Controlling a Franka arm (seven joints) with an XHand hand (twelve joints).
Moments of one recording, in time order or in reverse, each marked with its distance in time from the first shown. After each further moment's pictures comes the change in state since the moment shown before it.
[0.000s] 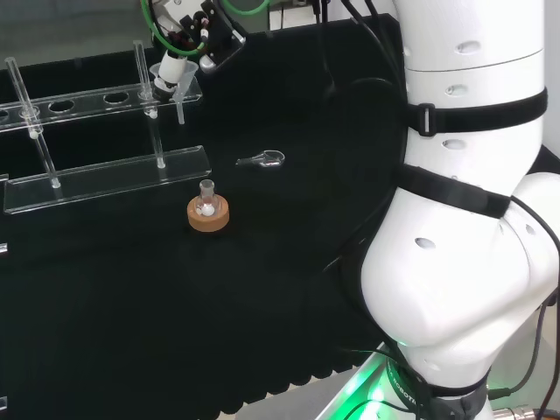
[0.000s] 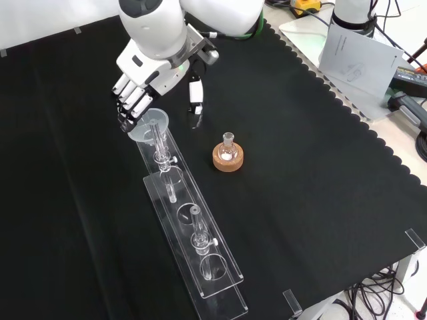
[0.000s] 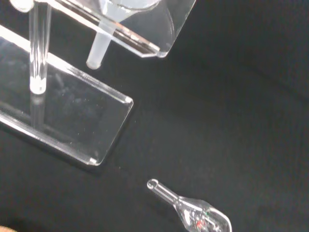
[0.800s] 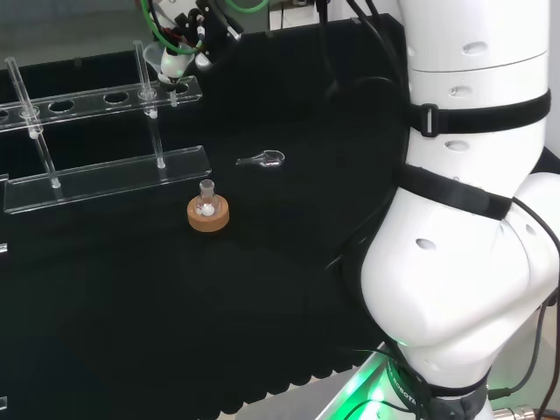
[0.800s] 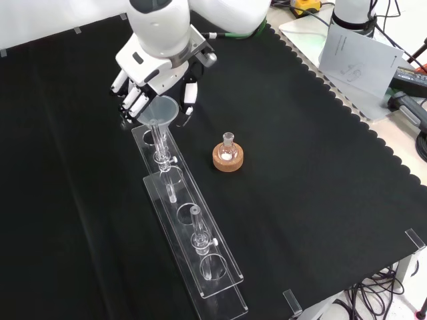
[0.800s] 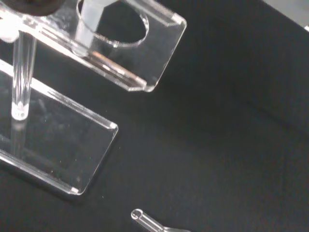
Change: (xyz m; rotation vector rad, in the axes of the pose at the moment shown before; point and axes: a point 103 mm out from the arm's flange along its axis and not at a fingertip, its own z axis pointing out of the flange) arm 0.000 0.009 -0.008 -0.069 -0.039 0.037
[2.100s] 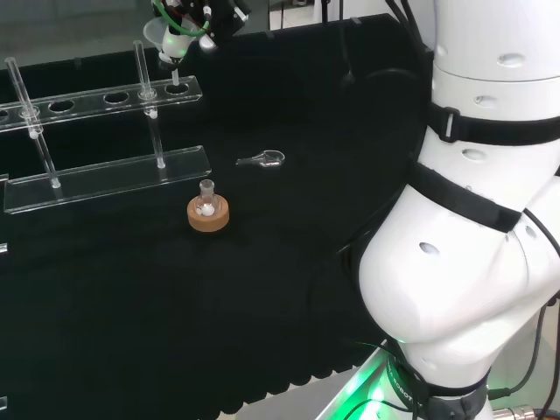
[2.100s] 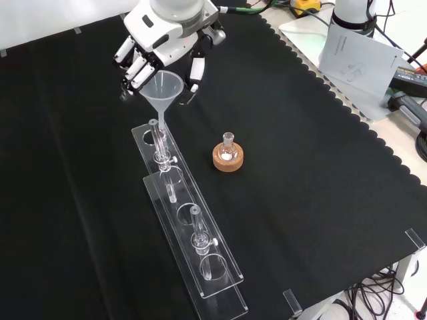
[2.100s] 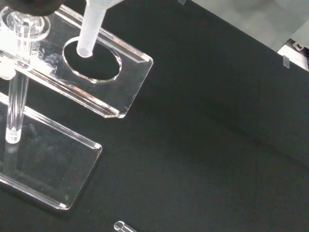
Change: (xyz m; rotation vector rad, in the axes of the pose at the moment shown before) arm -0.019 -0.034 -0.035 -0.068 0.003 0.044
